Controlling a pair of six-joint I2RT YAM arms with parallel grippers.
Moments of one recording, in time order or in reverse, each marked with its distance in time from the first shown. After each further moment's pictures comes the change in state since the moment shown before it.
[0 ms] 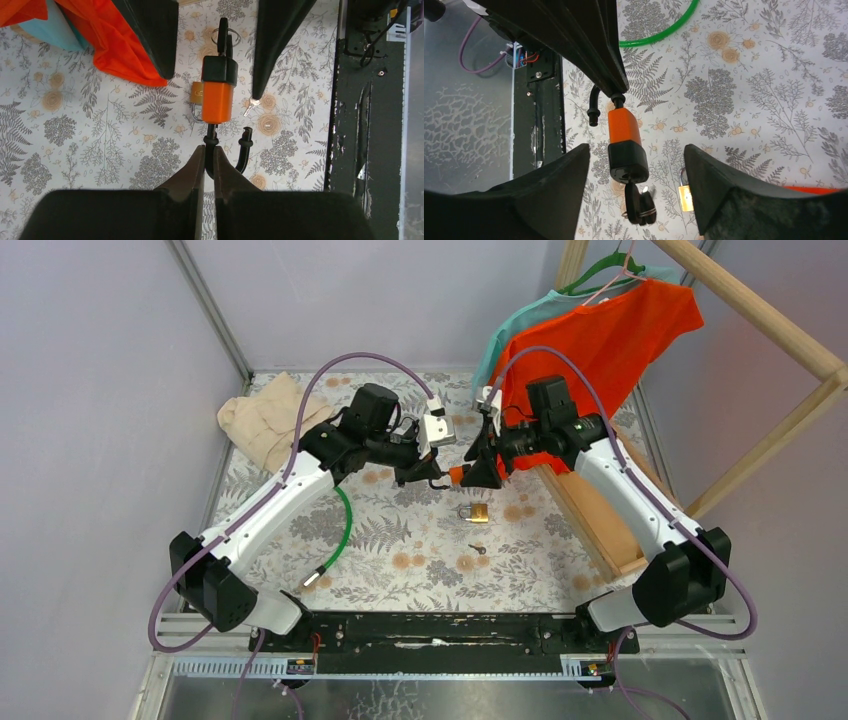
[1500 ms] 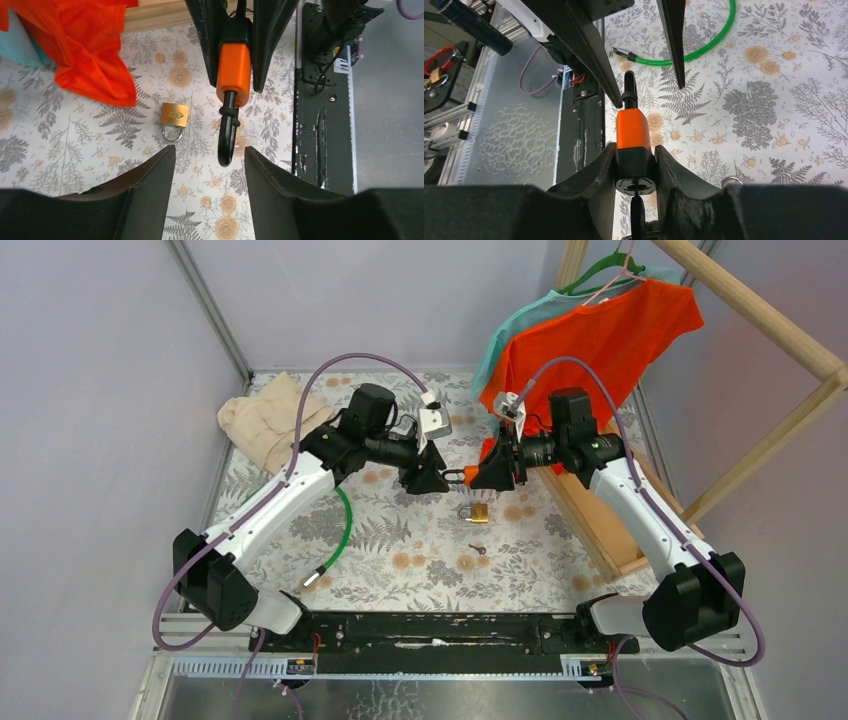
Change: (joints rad) left arm 0.032 -0.002 -0.056 0.116 0.144 -0.157; right arm -0.081 -0.120 -0.174 0.150 -0.202 0.166
